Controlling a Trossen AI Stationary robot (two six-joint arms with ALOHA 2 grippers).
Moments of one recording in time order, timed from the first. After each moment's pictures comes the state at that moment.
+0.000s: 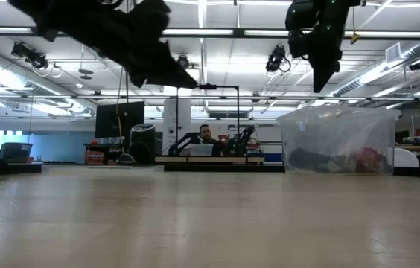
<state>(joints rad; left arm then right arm) -0.20 1.43 0.68 0.34 -0.54 -0.14 -0.64 1.41 1.39 -1.25 -0.02 -0.11</state>
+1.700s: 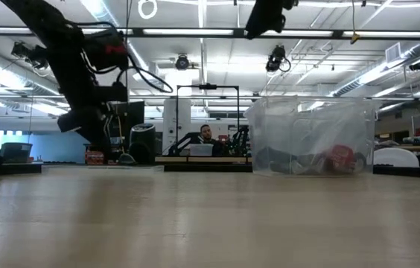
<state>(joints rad) 0.33 1.19 0.56 -0.44 -0.23 0.19 -0.09 1.55 1.63 -0.97 0.02 0.06</state>
